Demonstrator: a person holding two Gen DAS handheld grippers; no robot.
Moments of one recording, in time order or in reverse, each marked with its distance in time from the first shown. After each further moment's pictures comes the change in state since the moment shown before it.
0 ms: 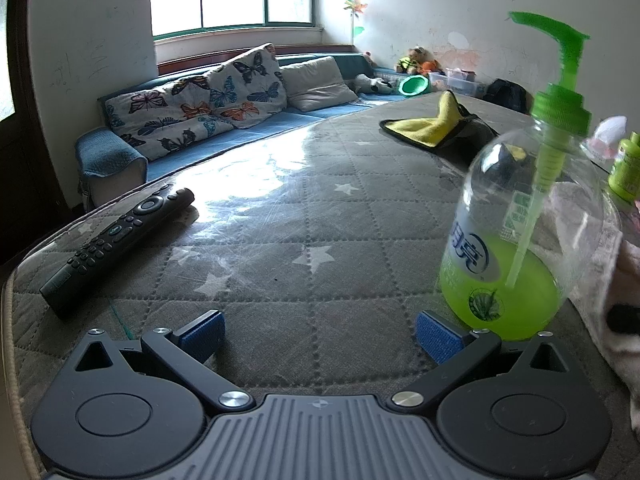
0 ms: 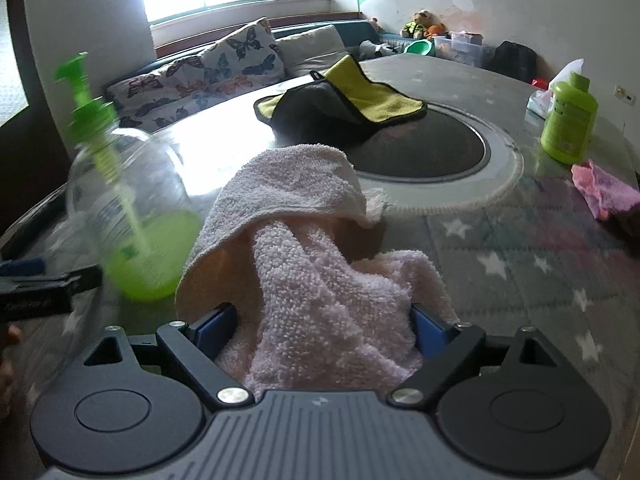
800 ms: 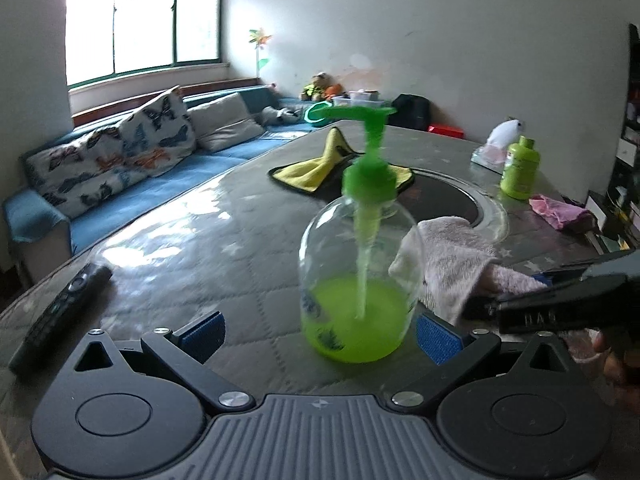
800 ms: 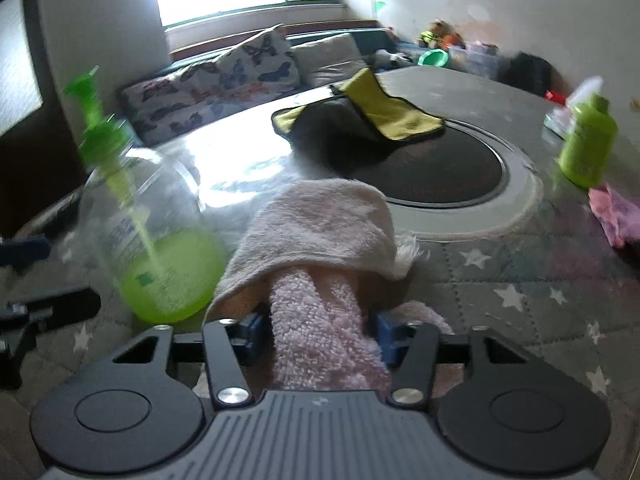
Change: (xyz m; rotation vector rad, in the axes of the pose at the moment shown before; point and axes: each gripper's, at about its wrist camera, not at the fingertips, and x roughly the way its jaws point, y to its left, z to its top) left arm -0.044 -0.040 0.024 0.158 -0.099 -0.240; right arm 0.002 0.005 0.019 -0.013 -0.031 0.030
